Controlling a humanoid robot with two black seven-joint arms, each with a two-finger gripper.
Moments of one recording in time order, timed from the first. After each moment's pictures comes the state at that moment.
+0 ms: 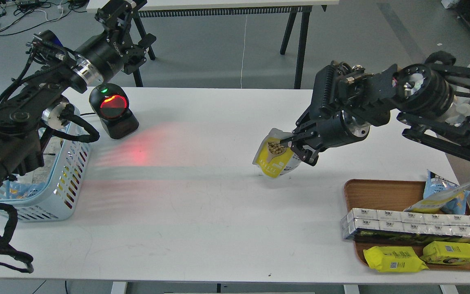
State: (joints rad) left arm -1.01 0.32 -0.58 -0.48 0.60 -0.49 -0.49; right arm 1.37 -0.51 0.06 1.42 -2.18 0.49 0.49
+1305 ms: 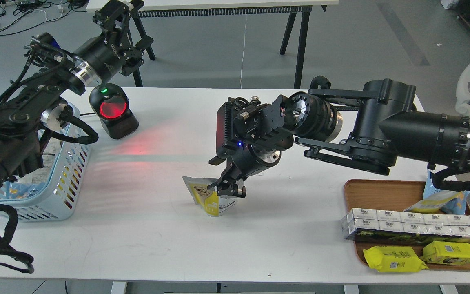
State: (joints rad) left arm -1.01 0.32 -0.58 -0.46 0.59 -0.49 -0.49; right arm 1.39 -0.16 0.04 1.23 -2.18 0.49 0.49
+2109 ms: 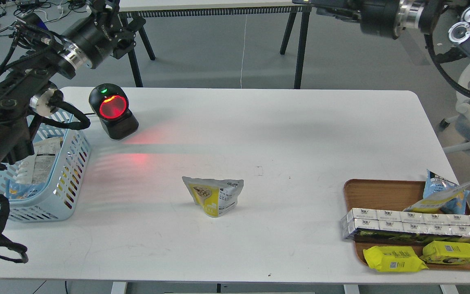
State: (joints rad) left arm -1.07 0.36 -0.60 -0.46 0.59 -0.49 -0.49; right arm 1.28 -0.61 0.43 0.90 -1.02 0.49 0.35
